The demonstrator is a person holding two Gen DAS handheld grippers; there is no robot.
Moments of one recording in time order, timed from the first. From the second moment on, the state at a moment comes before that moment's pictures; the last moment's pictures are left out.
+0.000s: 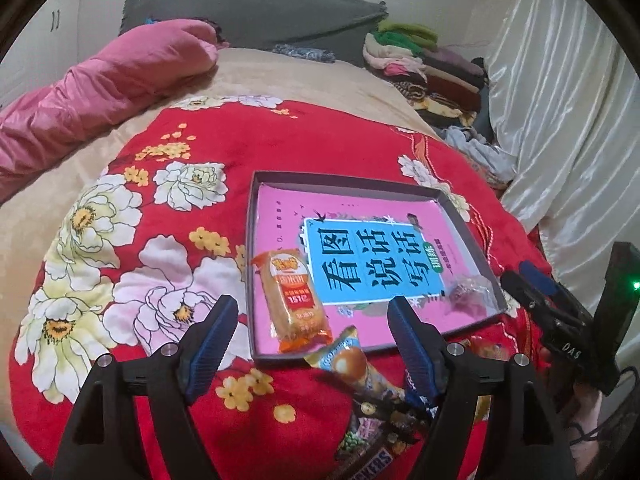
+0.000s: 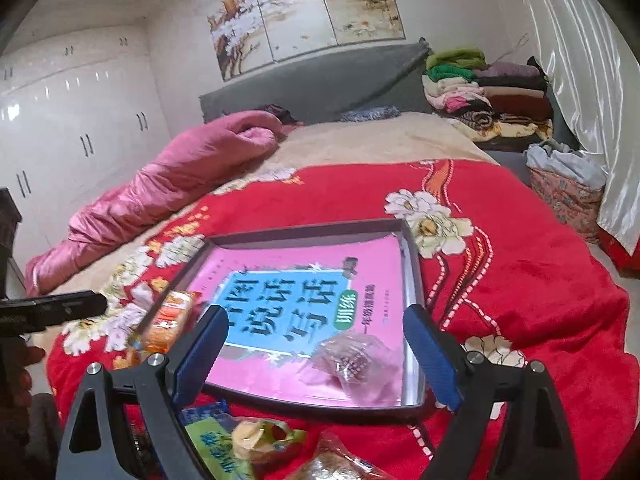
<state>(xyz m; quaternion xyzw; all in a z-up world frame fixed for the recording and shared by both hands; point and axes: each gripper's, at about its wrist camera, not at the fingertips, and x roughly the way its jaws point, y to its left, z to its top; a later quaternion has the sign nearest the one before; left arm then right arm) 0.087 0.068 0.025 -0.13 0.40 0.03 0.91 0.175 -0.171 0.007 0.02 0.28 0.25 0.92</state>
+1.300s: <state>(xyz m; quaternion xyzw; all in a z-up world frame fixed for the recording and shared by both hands) 0.041 0.032 0.004 -0.07 0.43 -0.02 0.90 0.118 -0.172 0.005 0.00 0.31 0.22 0.93</state>
